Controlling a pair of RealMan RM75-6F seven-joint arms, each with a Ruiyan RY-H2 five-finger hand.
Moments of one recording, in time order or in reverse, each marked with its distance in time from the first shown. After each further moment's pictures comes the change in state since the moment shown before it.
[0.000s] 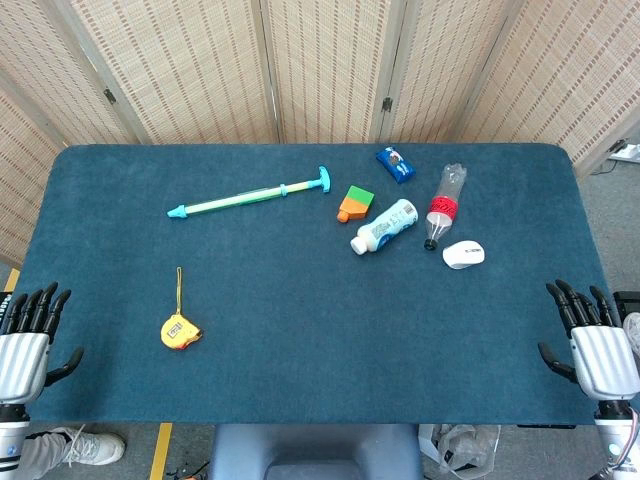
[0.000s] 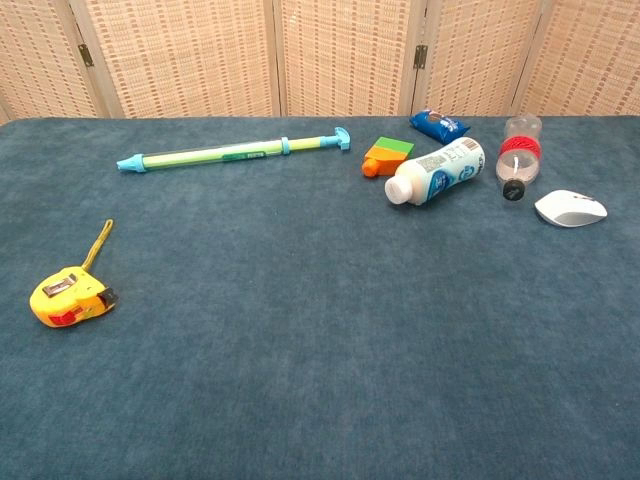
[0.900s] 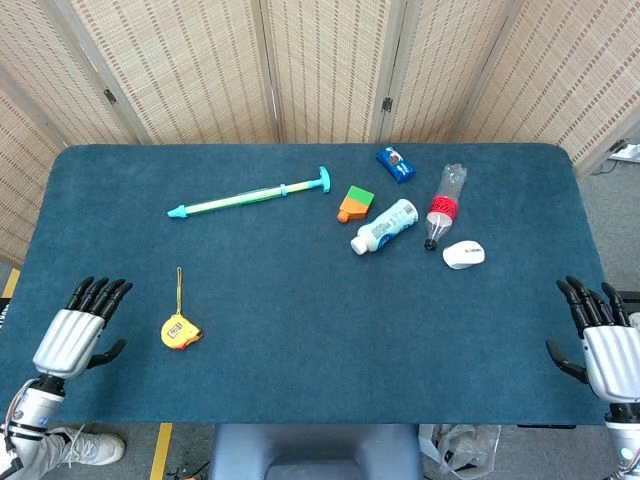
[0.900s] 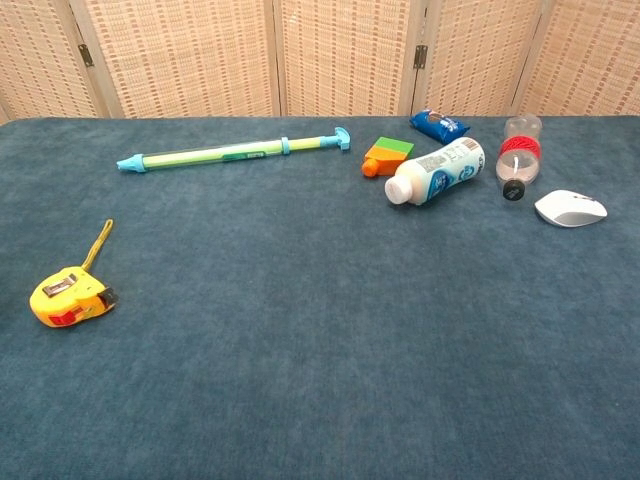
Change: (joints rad) left arm -0.170 0.060 0.016 -0.052 0.075 -0.230 0.000; right arm -0.015 0.028 0.012 -0.001 -0.027 0.047 0.041
